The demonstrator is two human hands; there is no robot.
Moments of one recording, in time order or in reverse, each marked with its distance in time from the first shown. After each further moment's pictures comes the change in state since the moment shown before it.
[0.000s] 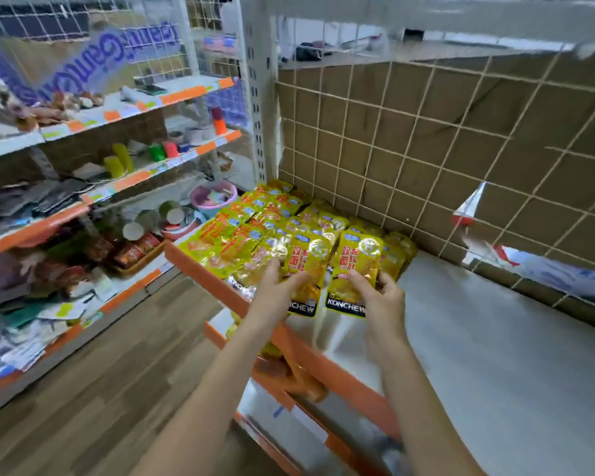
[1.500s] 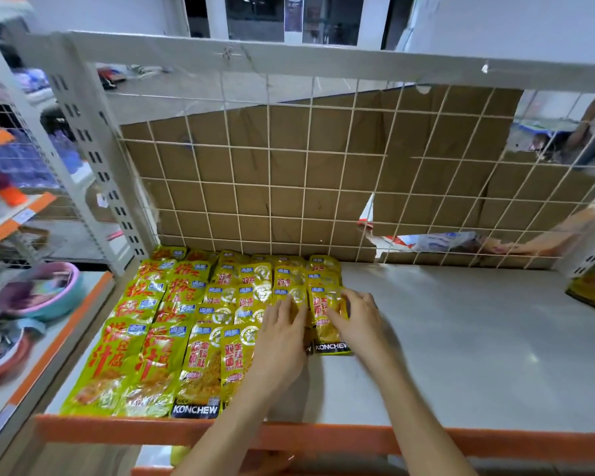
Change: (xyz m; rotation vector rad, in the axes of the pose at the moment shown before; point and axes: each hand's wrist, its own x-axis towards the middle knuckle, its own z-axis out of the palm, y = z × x) left_hand 0.076 -0.007 0.033 1.291 -0.606 0.729; right_hand 0.030 -0.005 -0.003 -1.025 0.381 0.094
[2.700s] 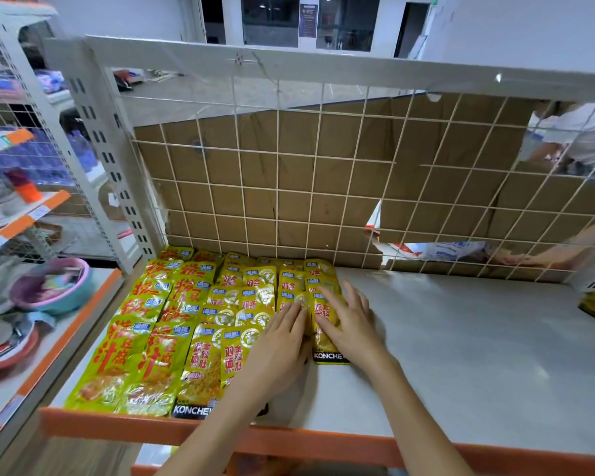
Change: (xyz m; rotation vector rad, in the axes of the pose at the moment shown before) left_hand 0.008 -0.021 0.022 -0.035 0.044 0.147; right_hand 0.019 0.009 0.020 -0.164 -0.050 -0.350
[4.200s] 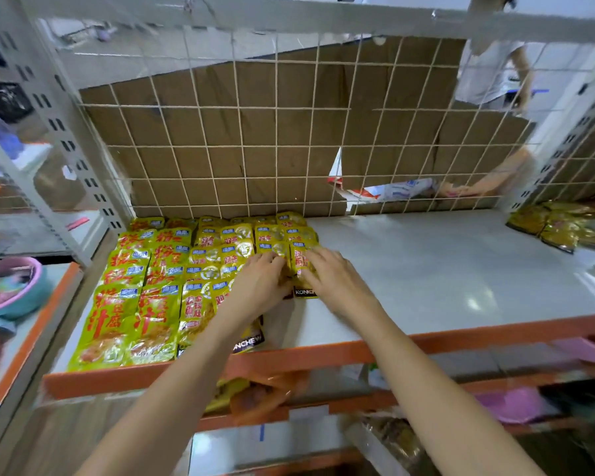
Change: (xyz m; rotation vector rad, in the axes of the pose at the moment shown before) left_hand 0.004 -0.007 -0.025 0.000 0.024 0.070; right_hand -0.042 -0.021 -0.010 -0.227 0.014 0.008
